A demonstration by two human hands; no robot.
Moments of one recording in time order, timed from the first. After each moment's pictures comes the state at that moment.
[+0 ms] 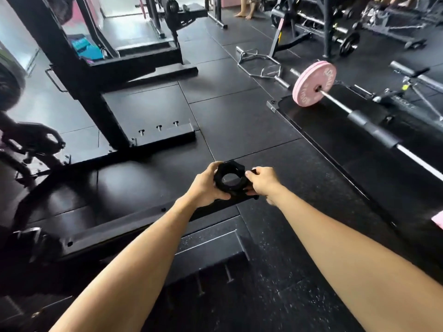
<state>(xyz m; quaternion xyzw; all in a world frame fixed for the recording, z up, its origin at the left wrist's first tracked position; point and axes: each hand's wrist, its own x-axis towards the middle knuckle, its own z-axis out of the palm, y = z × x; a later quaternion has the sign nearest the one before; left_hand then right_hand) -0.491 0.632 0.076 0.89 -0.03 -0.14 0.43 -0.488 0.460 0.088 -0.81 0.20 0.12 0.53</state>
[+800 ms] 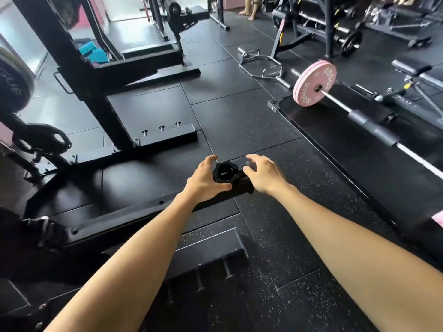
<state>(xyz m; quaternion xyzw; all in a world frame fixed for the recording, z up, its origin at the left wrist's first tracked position) -0.522 0.611 0.104 0.93 0.01 -0.10 0.35 -0.522 0.431 0.130 -0.95 0.02 0.08 0.31</state>
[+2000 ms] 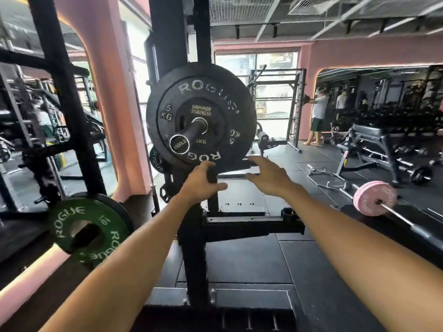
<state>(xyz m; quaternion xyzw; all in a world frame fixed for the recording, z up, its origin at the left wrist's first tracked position) -1.081 0.751 0.434 0.91 0.07 0.23 0.34 -1.018 0.550 0.461 -0.91 -0.29 -0.11 0.27</state>
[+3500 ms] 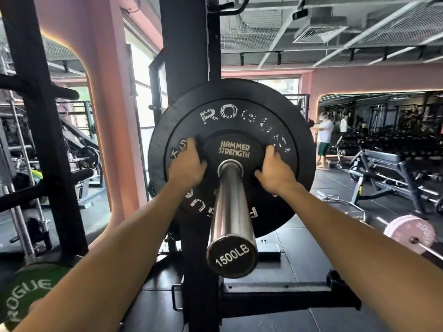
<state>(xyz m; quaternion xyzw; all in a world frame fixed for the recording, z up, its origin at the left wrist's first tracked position) -0.868 0.954 0.546 0.90 0.12 0.39 0.15 -0.800 0.754 0.535 -0.92 -0.20 -0.22 0.26</state>
